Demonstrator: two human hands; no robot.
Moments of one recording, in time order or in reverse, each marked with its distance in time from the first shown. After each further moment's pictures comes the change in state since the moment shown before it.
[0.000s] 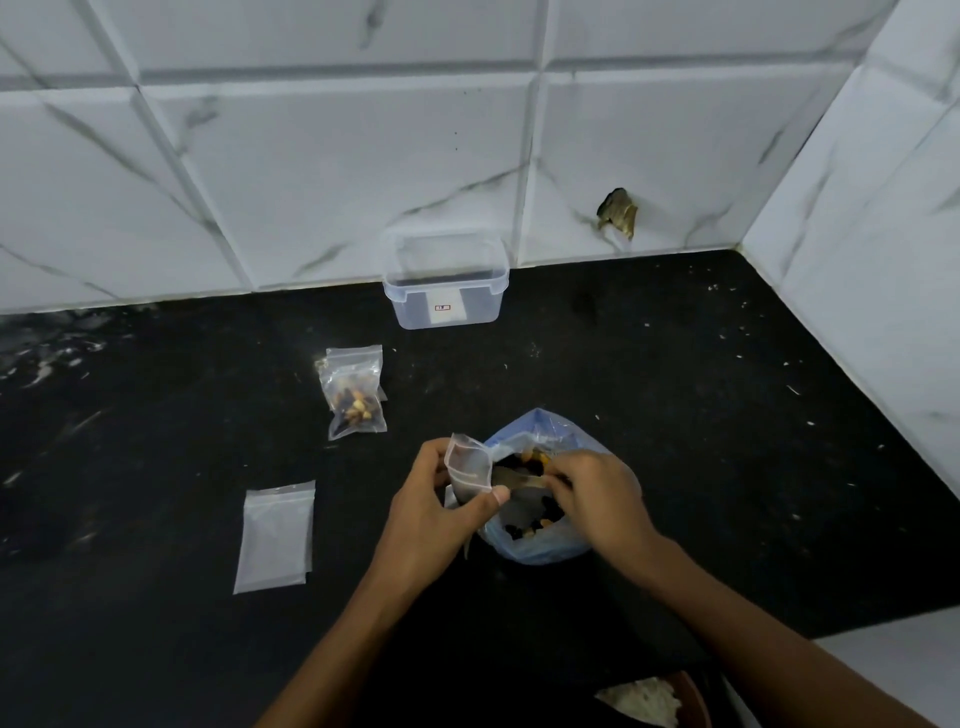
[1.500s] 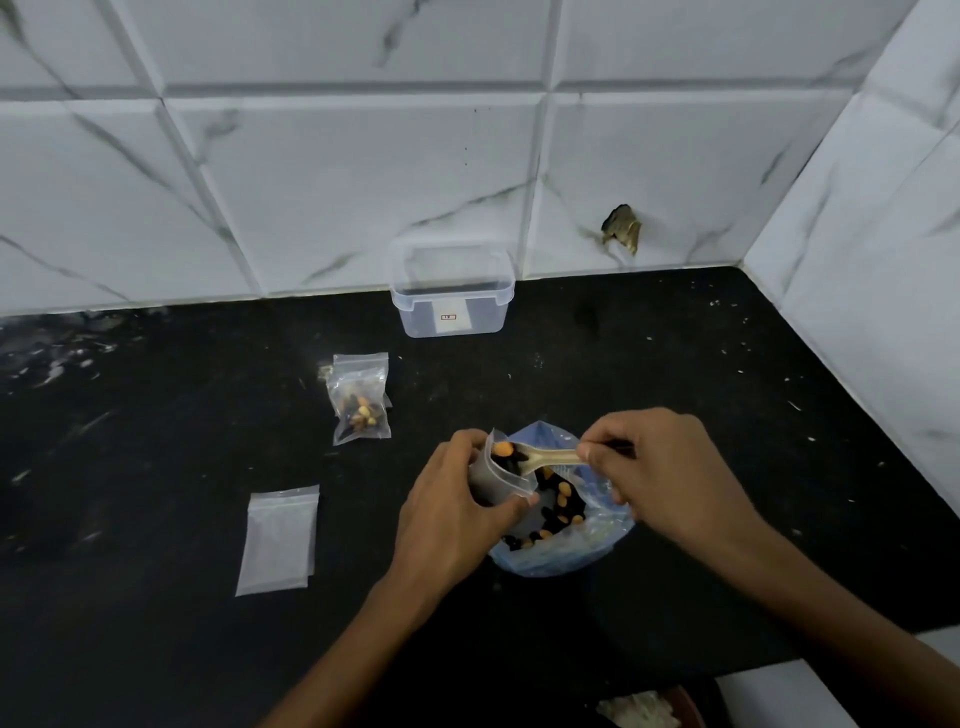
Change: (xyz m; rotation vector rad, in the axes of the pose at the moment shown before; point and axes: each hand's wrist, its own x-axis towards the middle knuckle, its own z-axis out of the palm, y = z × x) left_hand 0.006 0.014 0.012 0.327 0.072 0.145; right_hand -0.062 -0.031 -0.098 0.236 0.151 -0.028
